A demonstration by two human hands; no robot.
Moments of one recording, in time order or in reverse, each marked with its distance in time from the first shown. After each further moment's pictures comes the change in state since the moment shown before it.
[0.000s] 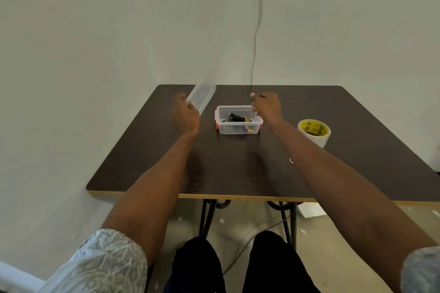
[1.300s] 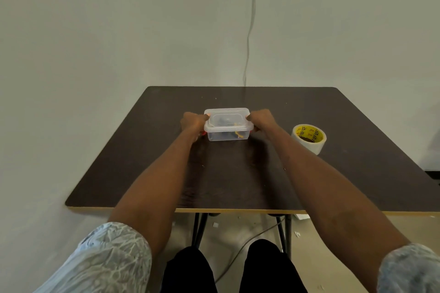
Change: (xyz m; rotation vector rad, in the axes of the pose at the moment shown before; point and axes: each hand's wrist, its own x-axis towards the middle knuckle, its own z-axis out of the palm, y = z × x) left_hand 0.019 -0.003 0.063 -0.130 -0.389 -0.434; right_hand 0.034 0.033 0.004 -0.188 -0.135 0.341
